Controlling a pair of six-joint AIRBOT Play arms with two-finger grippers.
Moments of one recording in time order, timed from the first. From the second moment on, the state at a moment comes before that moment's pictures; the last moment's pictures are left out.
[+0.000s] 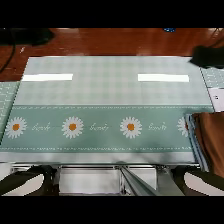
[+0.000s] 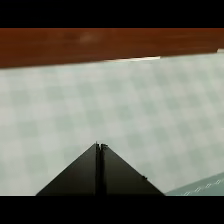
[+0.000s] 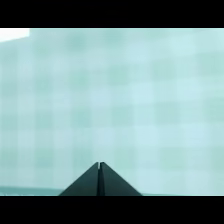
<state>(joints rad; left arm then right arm) -0.08 -1.23 1.53 1.13 -1.03 -1.44 -0.05 -1.28 1.46 -1.34 1.15 1.58</state>
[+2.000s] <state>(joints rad) -0.12 -1.25 1.21 1.31 -1.02 -1.54 0.21 -1.51 1.48 -1.68 1.31 1.72</state>
